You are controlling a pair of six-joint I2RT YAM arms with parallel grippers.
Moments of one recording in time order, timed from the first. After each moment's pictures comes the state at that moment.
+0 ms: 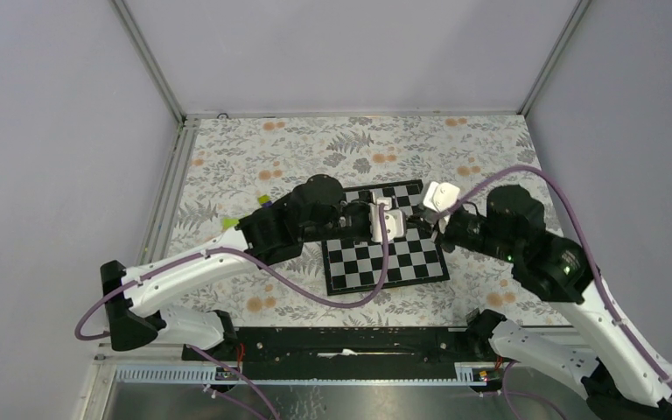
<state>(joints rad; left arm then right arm) -1.11 1.30 1.29 -0.21 0.20 0.53 0.74 0.85 1.29 -0.86 -0.22 -0.44</state>
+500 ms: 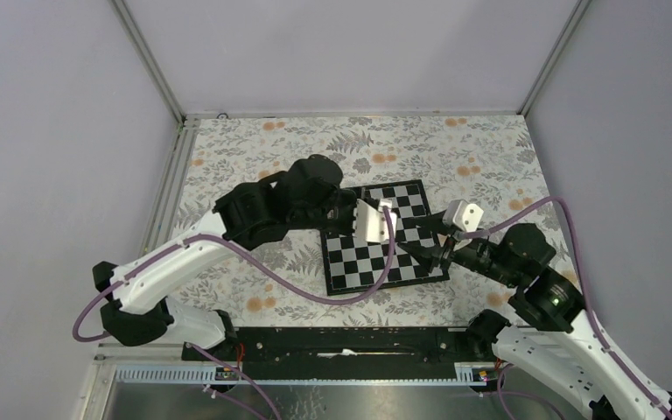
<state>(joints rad) -1.09 1.34 1.64 -0.84 0.10 0.77 0.73 0.53 0.85 -0.40 -0.32 -0.19</state>
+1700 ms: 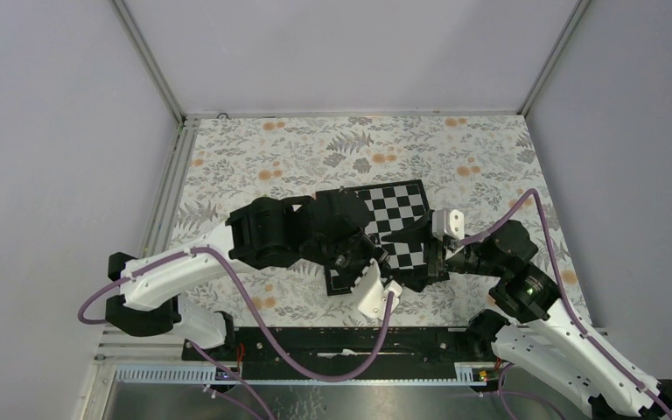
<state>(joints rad) -1.32 1.44 1.80 -1.11 0.21 1.08 0.73 0.59 0.71 -0.08 -0.71 -0.04</state>
